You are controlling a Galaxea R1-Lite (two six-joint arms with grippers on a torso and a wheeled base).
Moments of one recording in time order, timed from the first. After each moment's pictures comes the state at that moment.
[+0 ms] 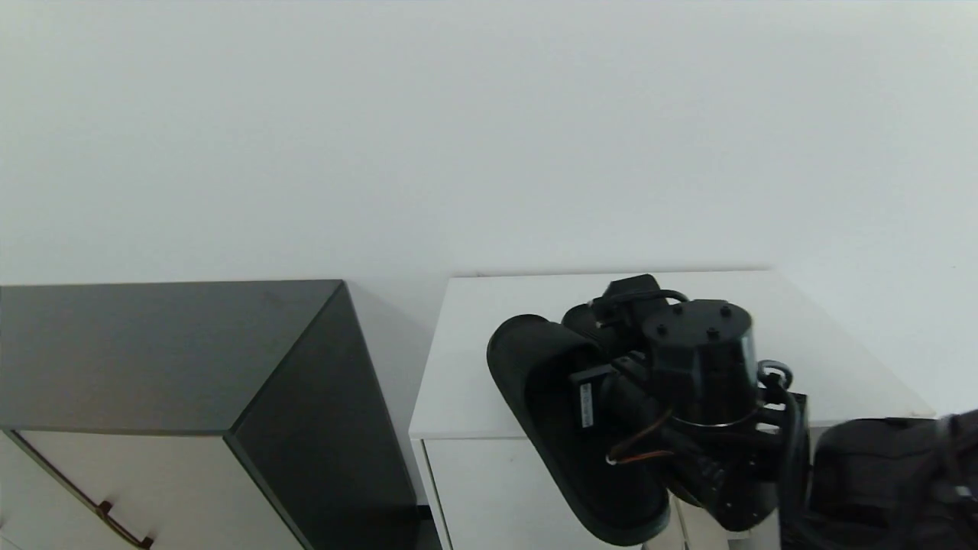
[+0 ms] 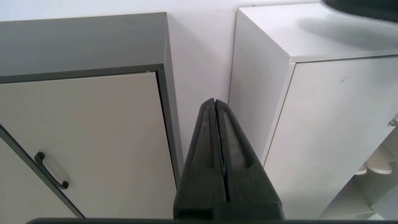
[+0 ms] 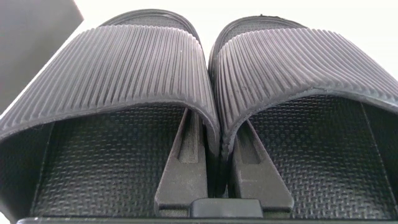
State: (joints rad) left arm 0.00 0.00 0.00 0.00 -0.05 0.03; right arm 0.92 1.79 -0.85 -0.66 -0.55 0.17
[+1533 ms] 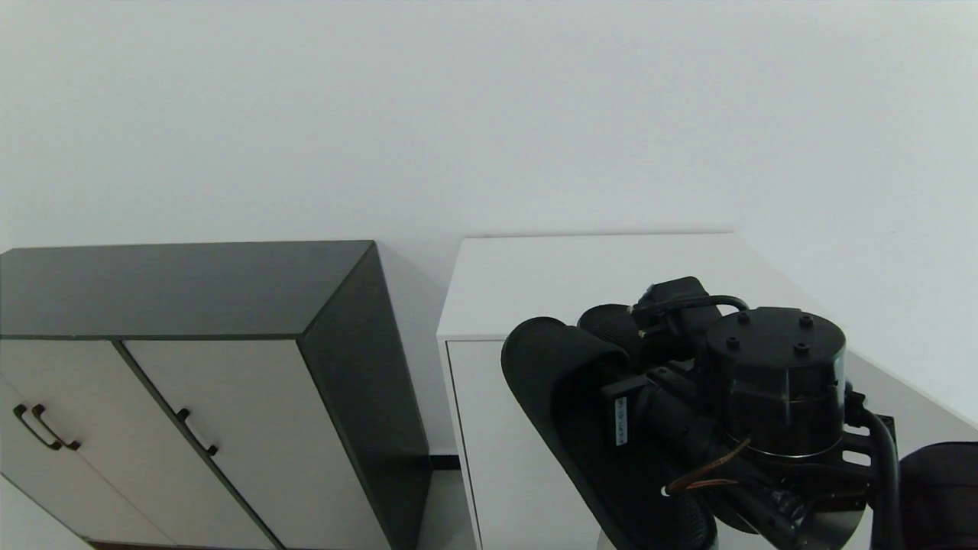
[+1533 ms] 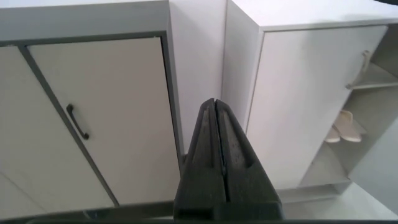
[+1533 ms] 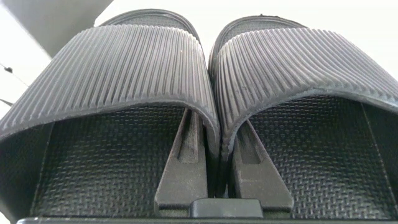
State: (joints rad) left arm 0.00 0.00 0.00 0.00 -0.05 0.03; right arm 0.94 1.69 -0.76 -0.67 -0.55 0.17
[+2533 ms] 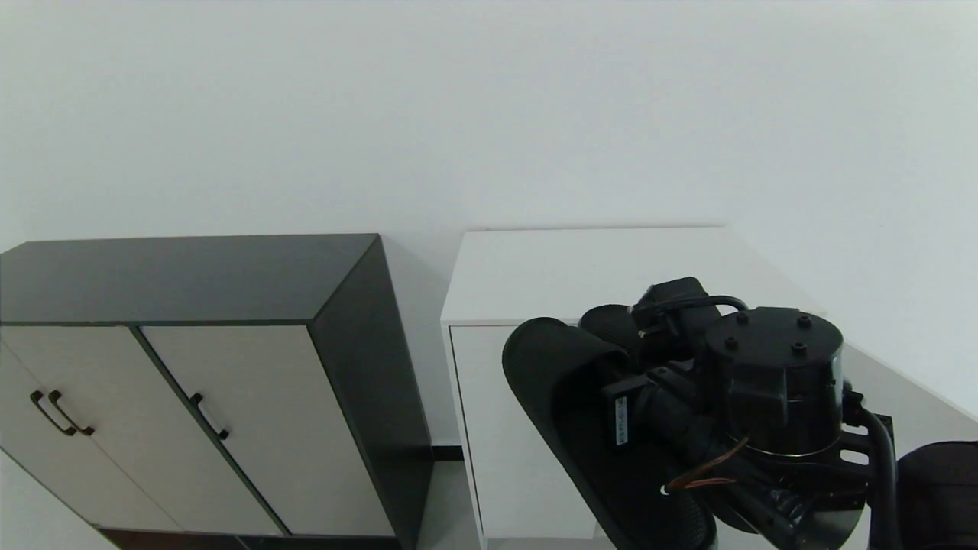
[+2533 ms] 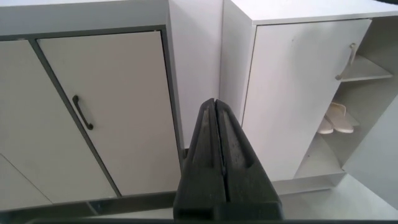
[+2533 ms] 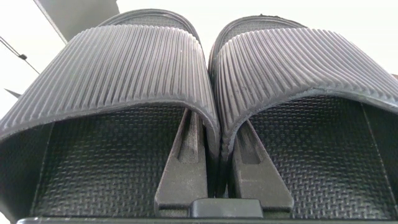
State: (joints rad) left arm 0.00 0.00 0.00 0.00 -0.05 0.03; right arm 0.94 1.69 -0.76 -0.67 -0.55 0.17
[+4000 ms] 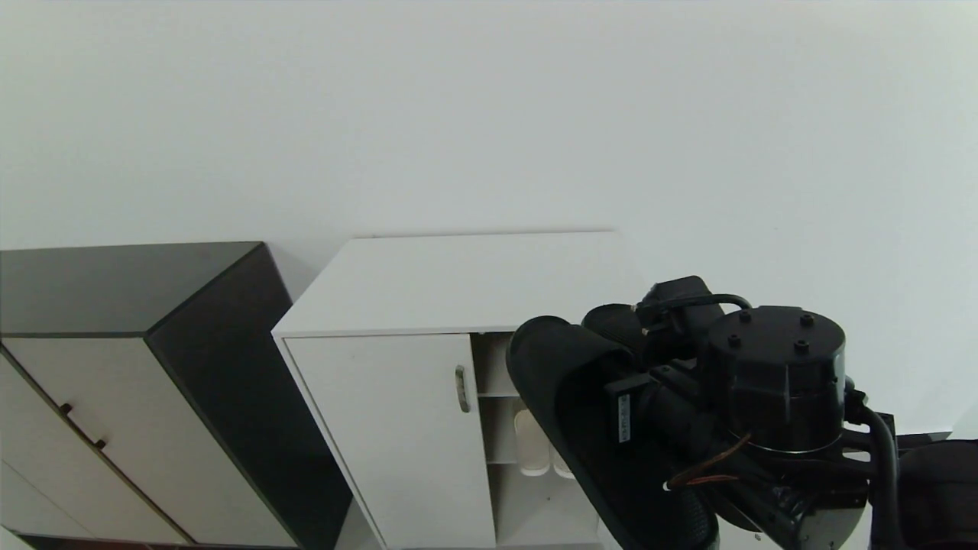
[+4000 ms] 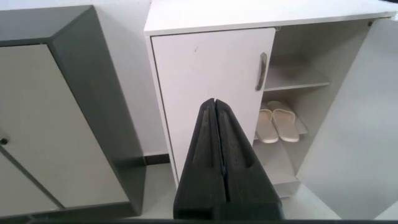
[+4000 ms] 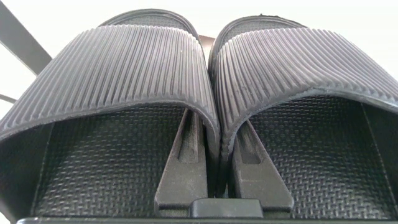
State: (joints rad) left arm 0.00 0.00 0.00 0.00 -0.05 0.03; right arm 0.94 1.69 -0.76 -0.67 -0.55 0.17
